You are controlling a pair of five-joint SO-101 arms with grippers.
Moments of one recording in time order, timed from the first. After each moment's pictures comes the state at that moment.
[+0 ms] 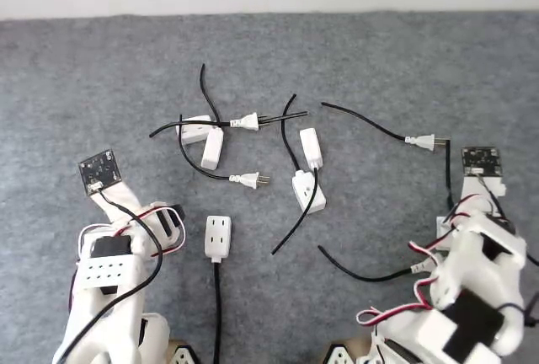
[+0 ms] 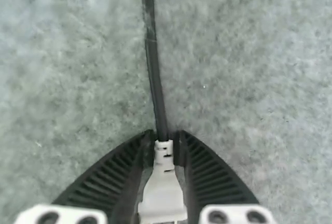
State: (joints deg) left arm -10.3 -43.0 77.2 43.0 25.4; right arm 36.8 -4.8 51.9 29.9 32.9
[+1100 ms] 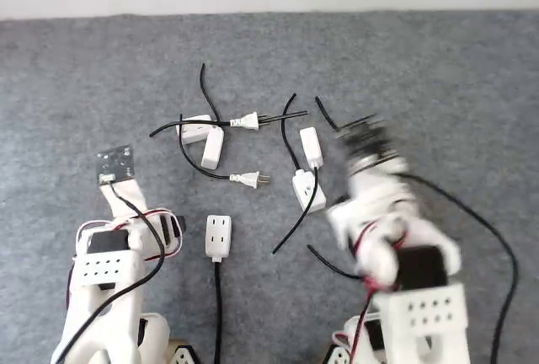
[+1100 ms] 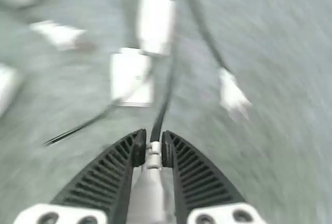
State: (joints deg) left arm -10.3 -43.0 73.4 51.8 10.2; right arm -15.1 -63.7 48.8 74.5 15.3
